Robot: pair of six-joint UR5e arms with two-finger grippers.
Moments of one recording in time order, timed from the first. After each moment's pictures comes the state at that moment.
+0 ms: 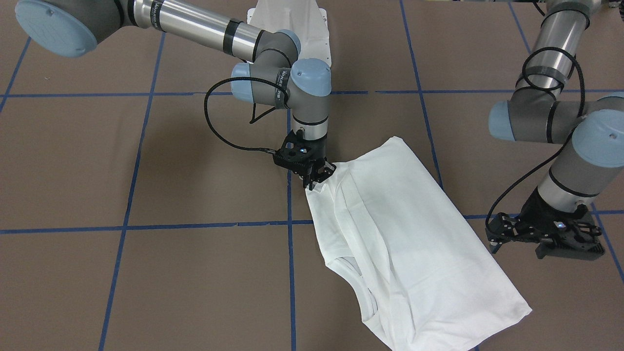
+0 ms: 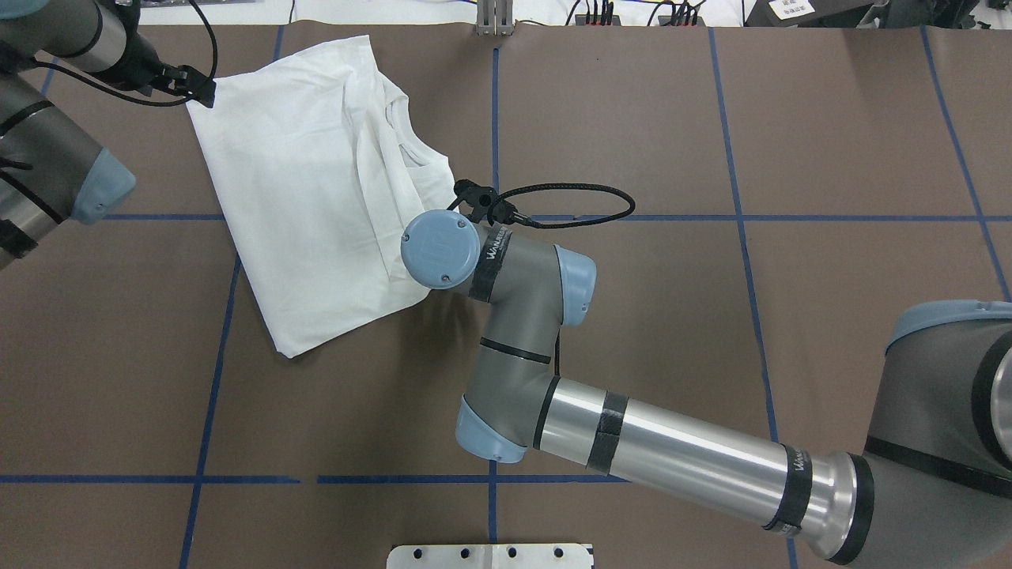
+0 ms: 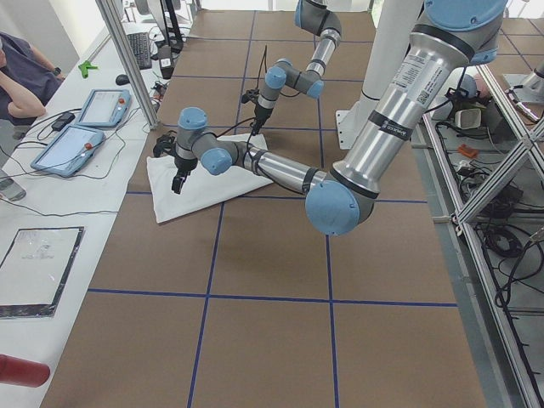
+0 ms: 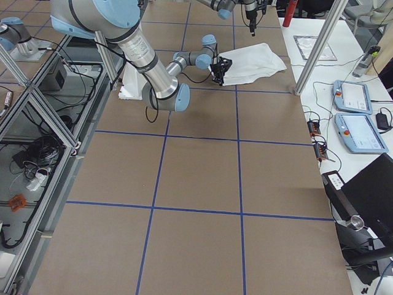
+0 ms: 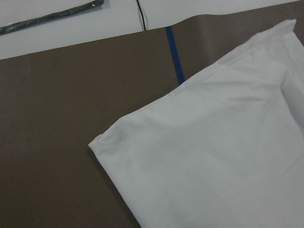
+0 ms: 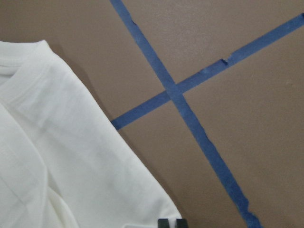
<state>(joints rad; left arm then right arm) -1.08 -2.08 -1.34 -2.04 -2.01 -0.63 0.43 -0.59 1.19 -1.33 1.54 1.79</state>
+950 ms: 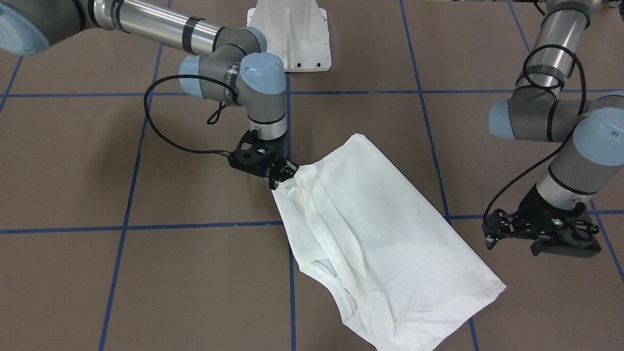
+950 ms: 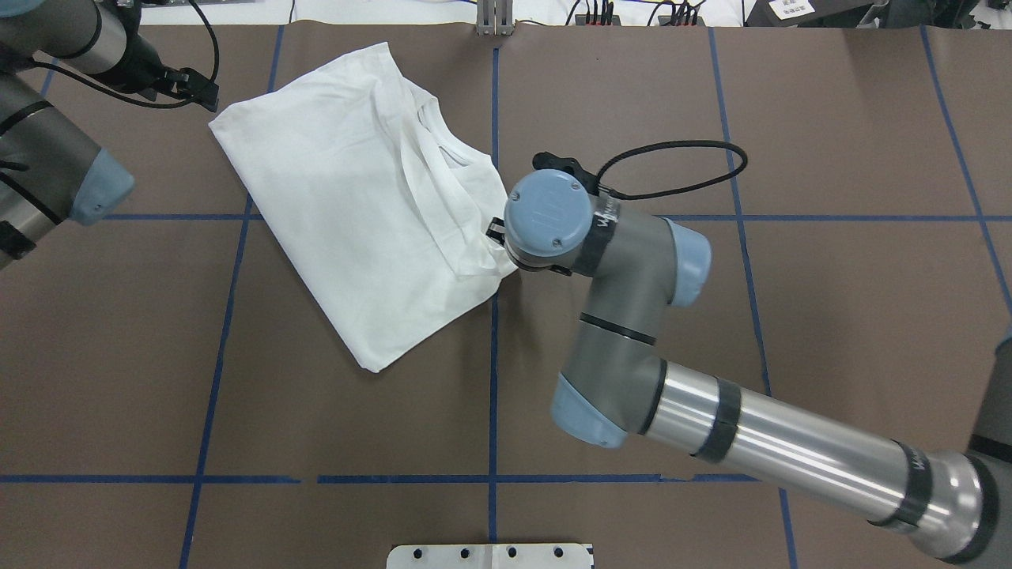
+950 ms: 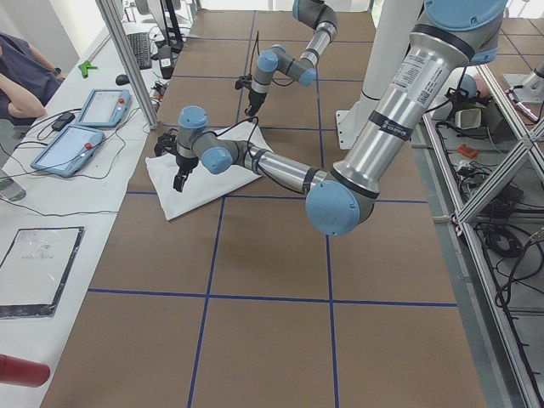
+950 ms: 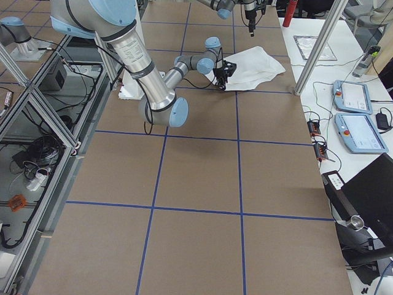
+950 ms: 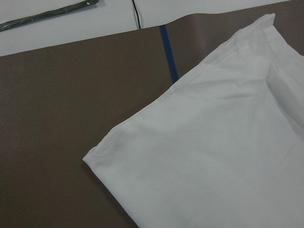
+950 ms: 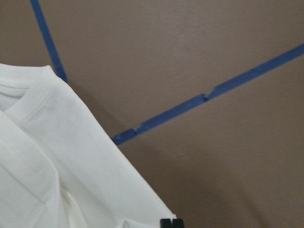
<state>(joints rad) -1.08 -2.08 -1.35 -2.04 -2.05 -0.63 0.50 -0.86 1.58 -1.47 1.64 1.68</state>
